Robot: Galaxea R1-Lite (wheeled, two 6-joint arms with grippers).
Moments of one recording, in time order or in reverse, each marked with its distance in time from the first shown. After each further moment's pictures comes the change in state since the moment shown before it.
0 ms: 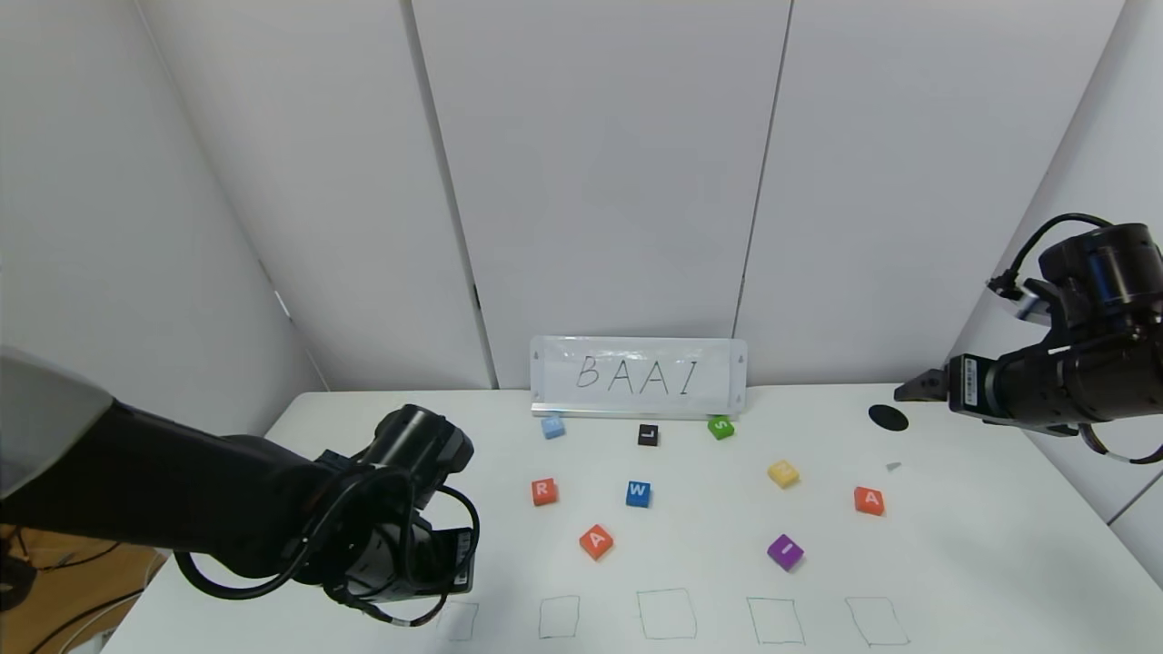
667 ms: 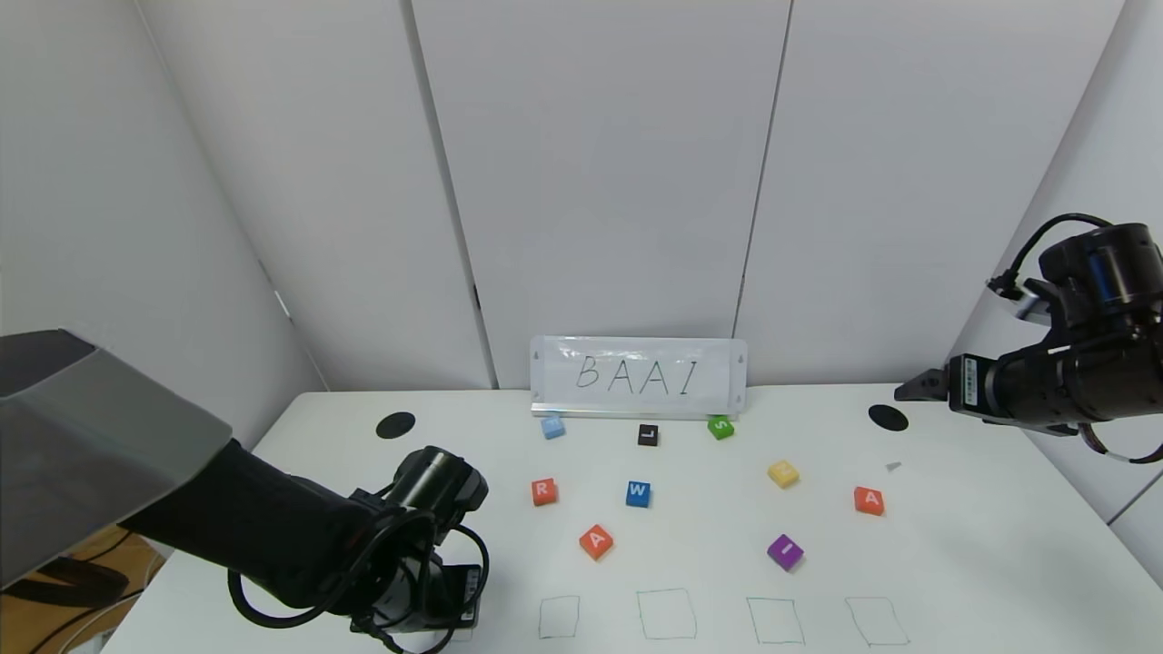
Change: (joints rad) left arm -0.003 0.117 0.080 -0.127 0.000 0.040; right arm -0.001 0.002 -0.002 0.000 0.001 -0.001
